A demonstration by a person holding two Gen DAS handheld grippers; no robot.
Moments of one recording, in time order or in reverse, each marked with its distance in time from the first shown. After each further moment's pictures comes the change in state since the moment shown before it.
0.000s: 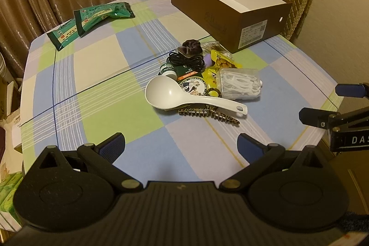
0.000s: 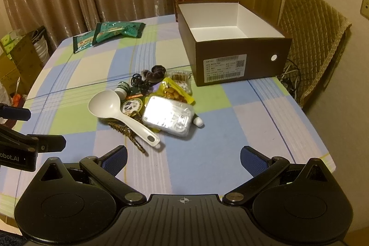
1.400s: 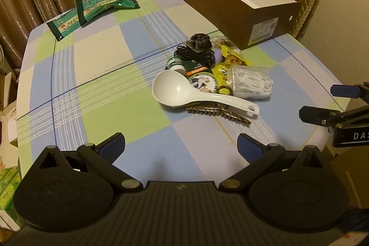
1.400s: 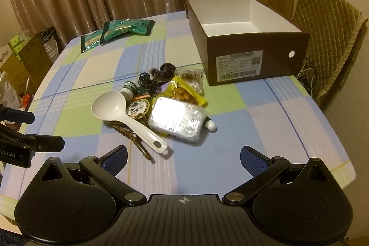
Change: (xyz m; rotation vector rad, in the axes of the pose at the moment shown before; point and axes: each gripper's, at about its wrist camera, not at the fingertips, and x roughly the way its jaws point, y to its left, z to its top) left arm 0.022 0.022 0.000 -0.039 0.028 -0.008; right arm 0.030 -0.008 0.006 -0.004 0.008 0.085
